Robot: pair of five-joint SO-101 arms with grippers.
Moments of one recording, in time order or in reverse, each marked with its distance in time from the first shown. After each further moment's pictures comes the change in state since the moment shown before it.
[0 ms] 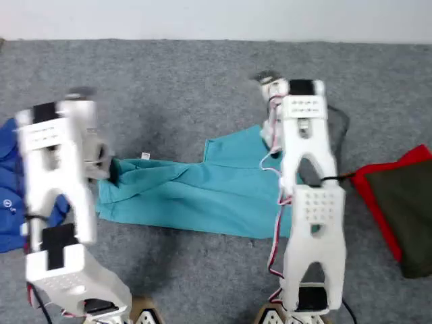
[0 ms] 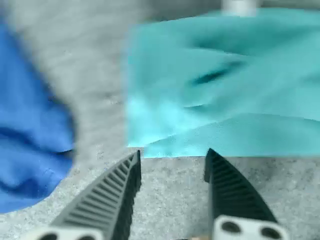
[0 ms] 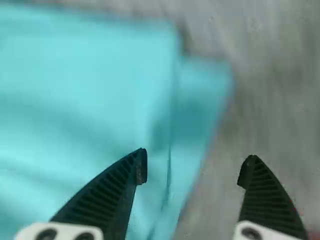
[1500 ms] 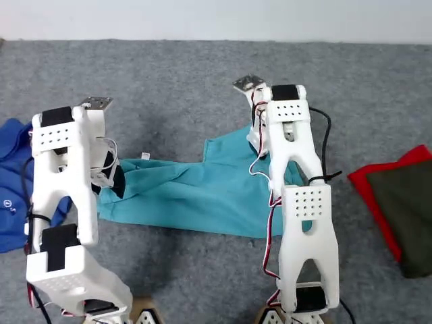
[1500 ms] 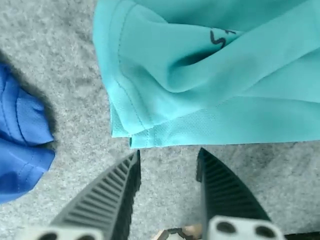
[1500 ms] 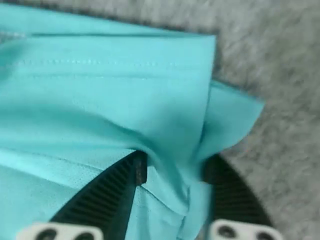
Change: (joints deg) left arm 0.5 -0.3 4.2 0.0 0.8; right arm -3.7 20.5 -16.9 -4.0 6.2
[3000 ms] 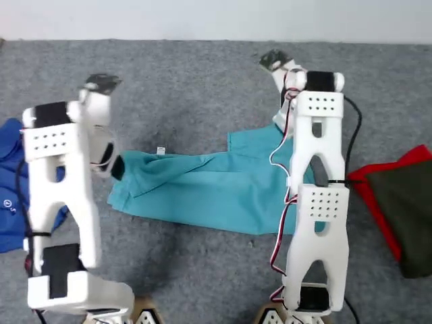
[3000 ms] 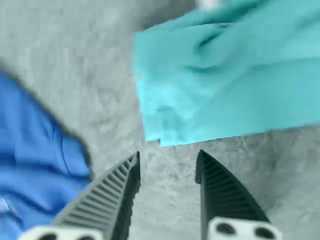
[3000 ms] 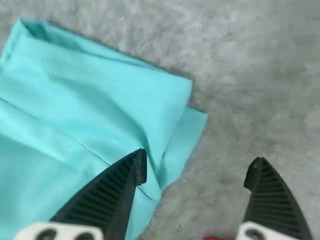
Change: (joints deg) left arm 5.5 -9.5 -3.9 0.0 -15.5; right arm 7.5 -5.3 -9.9 4.0 7.7
